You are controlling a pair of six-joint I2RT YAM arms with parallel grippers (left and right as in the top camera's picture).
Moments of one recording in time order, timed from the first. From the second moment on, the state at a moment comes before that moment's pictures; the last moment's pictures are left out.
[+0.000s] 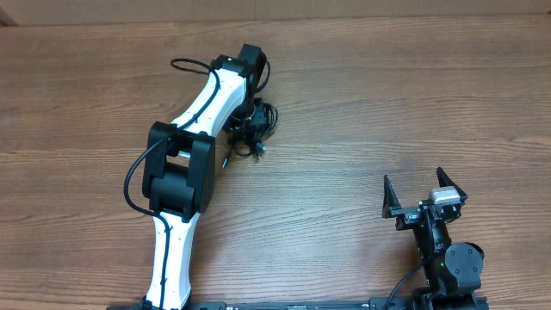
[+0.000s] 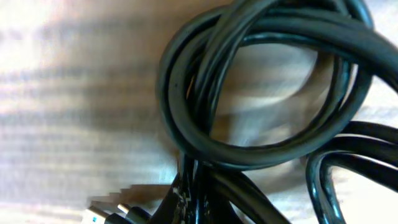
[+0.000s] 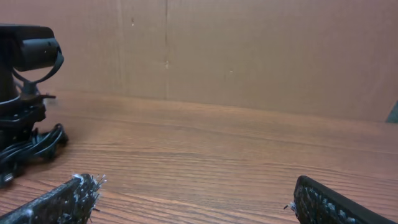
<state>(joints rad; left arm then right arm) -0.33 2.36 1.91 -1.13 -0.03 -0.50 0.10 0.01 0.02 -0.03 -0.02 -0.06</state>
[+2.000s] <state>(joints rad) -0.73 1.71 1.15 -0.82 0.03 -0.73 0.10 0.01 0.02 -0.03 -0.02 -0.06</state>
